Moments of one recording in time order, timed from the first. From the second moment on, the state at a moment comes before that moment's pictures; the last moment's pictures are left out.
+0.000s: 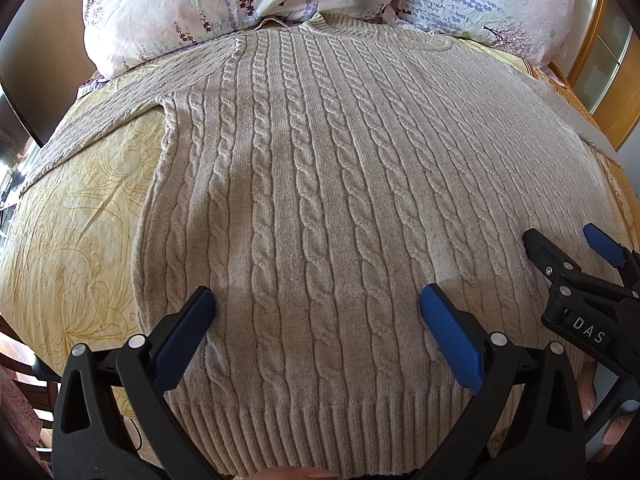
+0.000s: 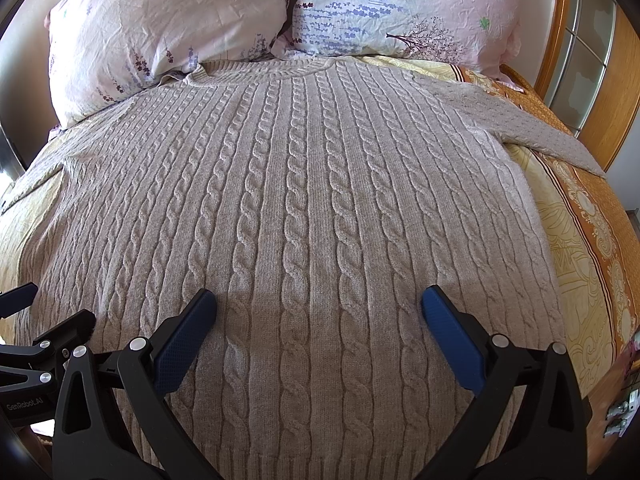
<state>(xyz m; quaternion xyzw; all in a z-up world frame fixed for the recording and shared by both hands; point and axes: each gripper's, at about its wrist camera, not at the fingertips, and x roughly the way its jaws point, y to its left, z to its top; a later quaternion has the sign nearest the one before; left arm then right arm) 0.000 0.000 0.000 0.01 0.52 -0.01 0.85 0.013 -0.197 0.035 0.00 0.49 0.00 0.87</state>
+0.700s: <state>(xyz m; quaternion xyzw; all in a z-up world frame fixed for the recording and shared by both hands) 0.000 0.000 0.000 0.01 0.52 -0.01 0.85 0.015 -0.193 0.030 -0.01 0.51 0.01 0.86</state>
